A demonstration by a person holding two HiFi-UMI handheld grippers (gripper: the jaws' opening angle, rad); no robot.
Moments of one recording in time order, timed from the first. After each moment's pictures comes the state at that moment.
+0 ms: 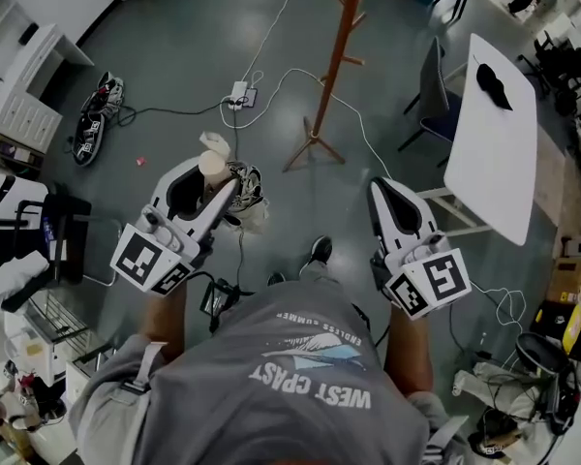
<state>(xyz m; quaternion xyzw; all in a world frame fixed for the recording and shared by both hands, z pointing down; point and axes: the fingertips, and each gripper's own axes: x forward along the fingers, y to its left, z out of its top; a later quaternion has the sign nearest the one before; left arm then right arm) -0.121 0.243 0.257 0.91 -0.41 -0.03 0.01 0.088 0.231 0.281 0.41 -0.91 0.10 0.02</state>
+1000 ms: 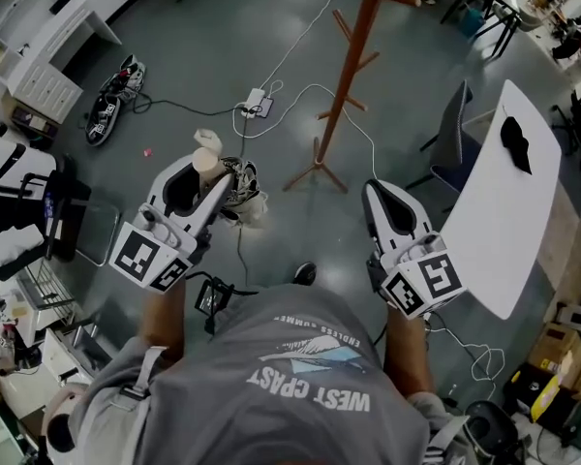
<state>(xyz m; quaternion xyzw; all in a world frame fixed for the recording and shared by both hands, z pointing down) -0.084 0.120 0.264 0.86 -0.52 -0.02 0.01 0.126 0.076 0.300 0.32 -0.94 0.13 0.03</state>
